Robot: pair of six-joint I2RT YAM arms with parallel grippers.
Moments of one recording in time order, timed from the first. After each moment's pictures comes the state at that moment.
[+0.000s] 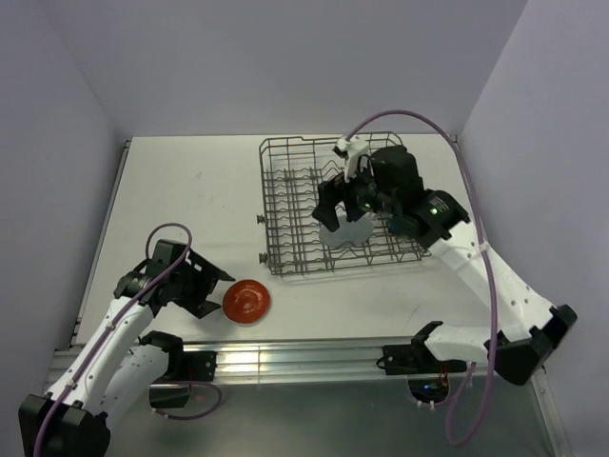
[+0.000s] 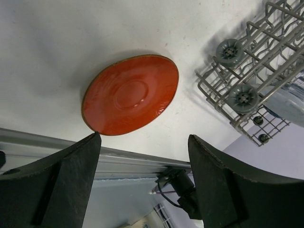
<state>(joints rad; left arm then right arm) -0.27 0.78 0.57 -0.84 0.22 -1.31 0.63 1.24 1.39 -0.67 -0.19 0.03</state>
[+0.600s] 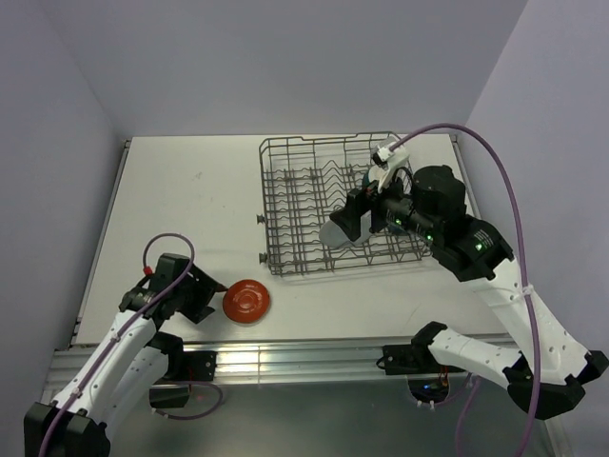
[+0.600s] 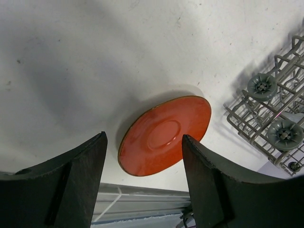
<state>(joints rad) -0.27 0.68 0.39 -0.74 0.08 -1.23 0.63 0.98 1.31 -0.65 -0.15 0.11</state>
